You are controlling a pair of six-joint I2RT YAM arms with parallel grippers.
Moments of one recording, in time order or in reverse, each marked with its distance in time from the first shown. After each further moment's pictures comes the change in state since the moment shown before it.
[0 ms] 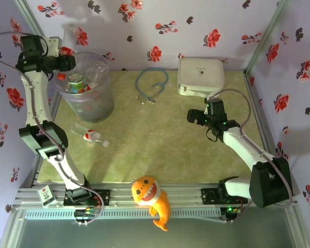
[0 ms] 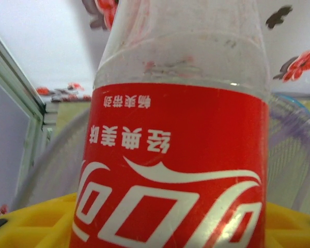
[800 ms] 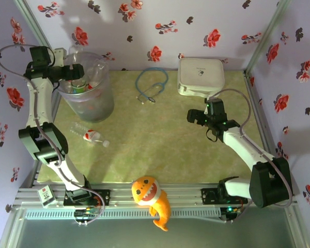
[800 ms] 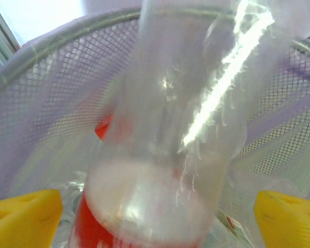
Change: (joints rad) left arm -0.018 -0.092 -0.248 0.115 -0.038 -0.067; right arm 0.000 0.000 0.000 0.000 0.000 0.000
